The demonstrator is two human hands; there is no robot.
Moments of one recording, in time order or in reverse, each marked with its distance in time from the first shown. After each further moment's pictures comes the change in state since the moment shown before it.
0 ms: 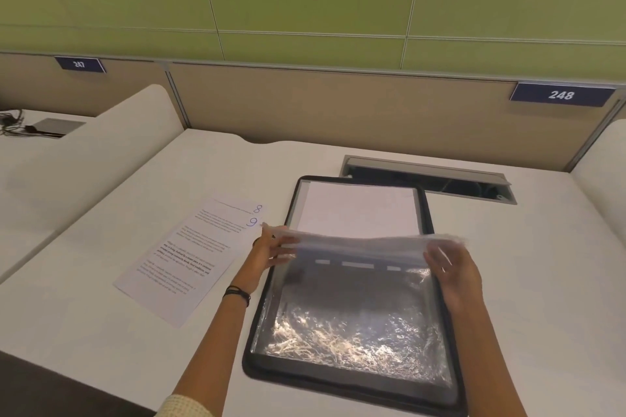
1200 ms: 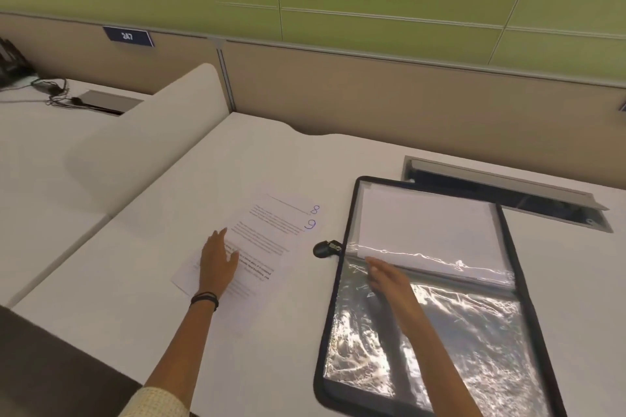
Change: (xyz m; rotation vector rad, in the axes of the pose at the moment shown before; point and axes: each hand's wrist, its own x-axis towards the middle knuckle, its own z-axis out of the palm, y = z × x) left_hand 0.026 -0.076 -0.219 0.730 0.523 0.033; right_hand -0.016 0.172 0.142 -0.787 -0.375 0.125
